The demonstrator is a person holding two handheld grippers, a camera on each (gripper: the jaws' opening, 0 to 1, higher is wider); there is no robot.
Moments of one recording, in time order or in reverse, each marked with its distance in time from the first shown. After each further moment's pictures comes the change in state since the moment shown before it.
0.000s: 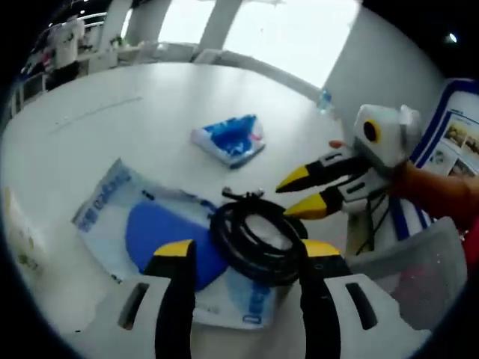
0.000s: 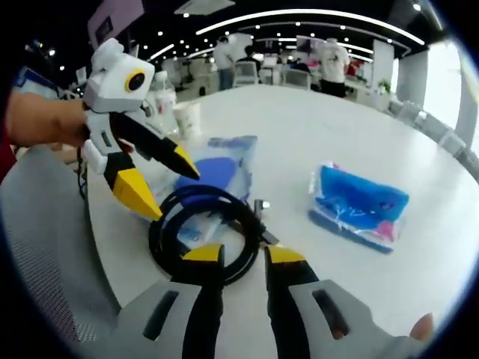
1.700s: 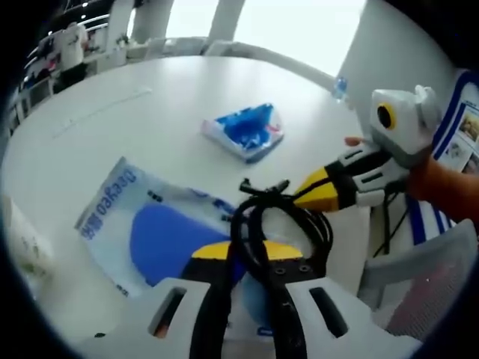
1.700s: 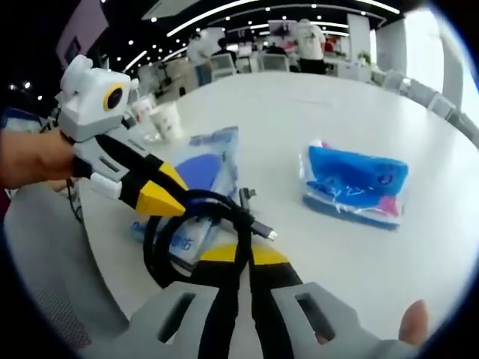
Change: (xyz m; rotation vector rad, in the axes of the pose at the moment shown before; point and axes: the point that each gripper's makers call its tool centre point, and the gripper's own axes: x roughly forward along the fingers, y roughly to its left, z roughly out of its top) left arm 0.014 0.014 -0.004 0.022 0.057 0.100; right arm 0.006 -0.006 -0.004 0.175 0.050 -0.035
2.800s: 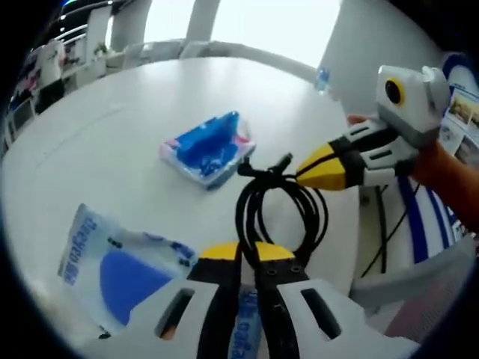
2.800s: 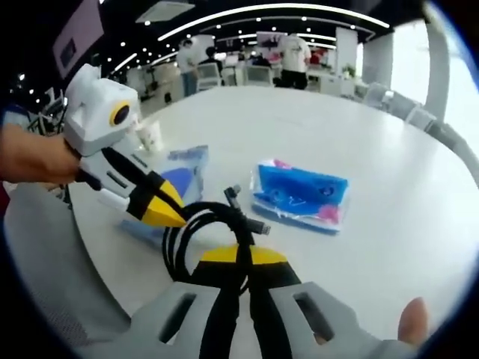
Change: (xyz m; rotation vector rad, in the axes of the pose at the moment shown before) left arm 0.032 -0.044 0.035 0.100 0.023 -0.061; right arm -0.055 -0.044 0.010 -0.033 -0.040 -0.120
